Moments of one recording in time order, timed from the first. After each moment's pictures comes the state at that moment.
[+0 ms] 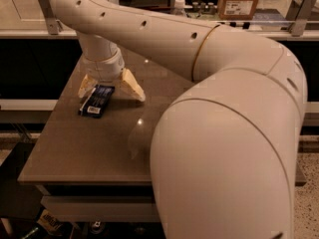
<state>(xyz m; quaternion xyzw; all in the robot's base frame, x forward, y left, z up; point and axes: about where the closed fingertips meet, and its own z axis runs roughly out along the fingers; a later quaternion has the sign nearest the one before) 0.600 0.126 0.813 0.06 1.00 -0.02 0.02</state>
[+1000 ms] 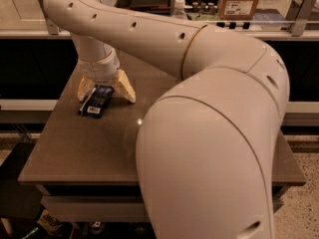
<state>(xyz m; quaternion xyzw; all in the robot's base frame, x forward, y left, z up) 0.604 0.137 0.807 0.03 1.00 -0.03 0.02</state>
